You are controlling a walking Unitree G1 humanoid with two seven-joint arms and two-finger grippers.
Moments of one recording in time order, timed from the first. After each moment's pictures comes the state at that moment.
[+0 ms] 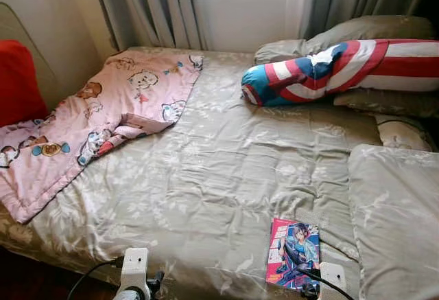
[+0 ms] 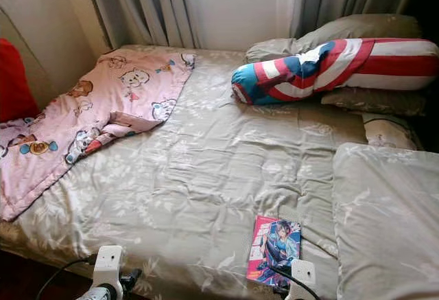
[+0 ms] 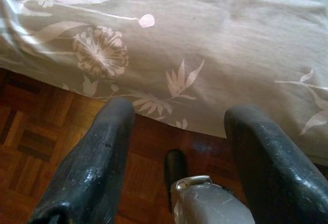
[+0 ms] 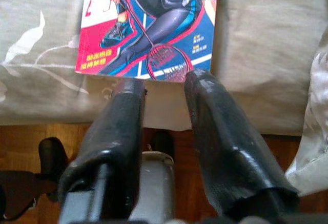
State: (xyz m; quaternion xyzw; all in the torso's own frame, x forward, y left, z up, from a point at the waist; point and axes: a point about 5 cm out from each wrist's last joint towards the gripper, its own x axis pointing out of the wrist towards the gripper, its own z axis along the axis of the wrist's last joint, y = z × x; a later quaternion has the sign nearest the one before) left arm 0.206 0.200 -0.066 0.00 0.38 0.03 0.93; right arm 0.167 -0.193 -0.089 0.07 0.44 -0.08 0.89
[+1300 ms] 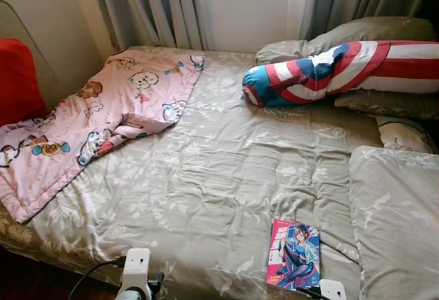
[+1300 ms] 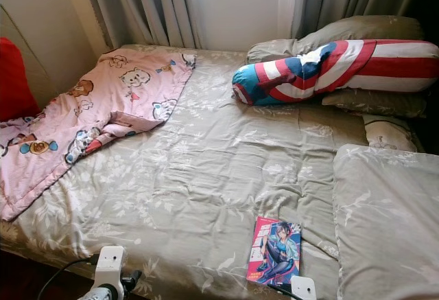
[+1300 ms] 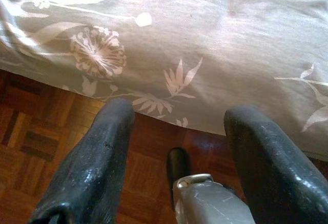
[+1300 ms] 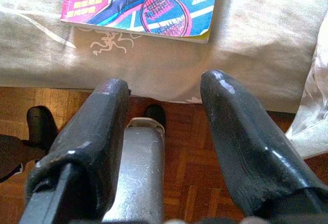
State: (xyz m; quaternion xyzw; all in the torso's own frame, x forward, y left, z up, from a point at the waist) left arm 0.206 0.195 -0.068 0.01 0.38 0.03 0.92; right arm 0.146 -0.192 -0.098 0.04 0.48 -0.06 0.87
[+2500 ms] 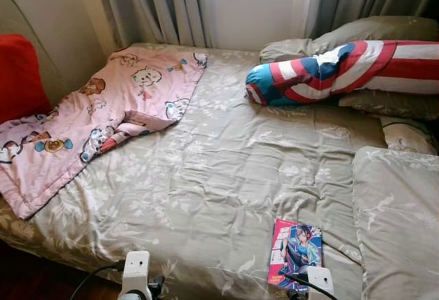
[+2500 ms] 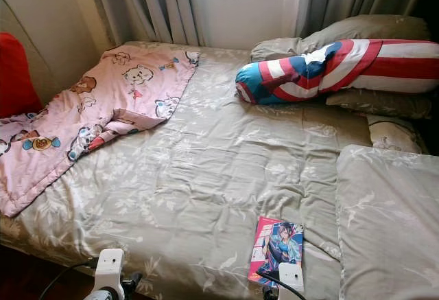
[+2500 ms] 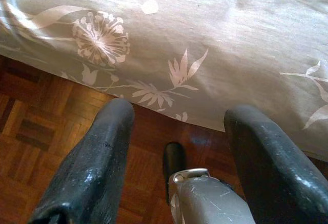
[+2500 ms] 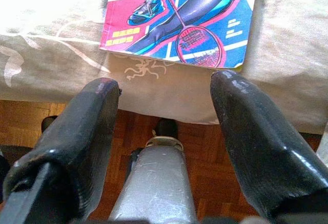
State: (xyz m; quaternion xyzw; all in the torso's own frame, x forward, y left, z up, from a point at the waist) left arm 0.202 0.197 -0.070 0.00 0.39 0.04 0.92; right arm 0.166 -0.170 -0.093 0.05 0.46 -0.05 0.88
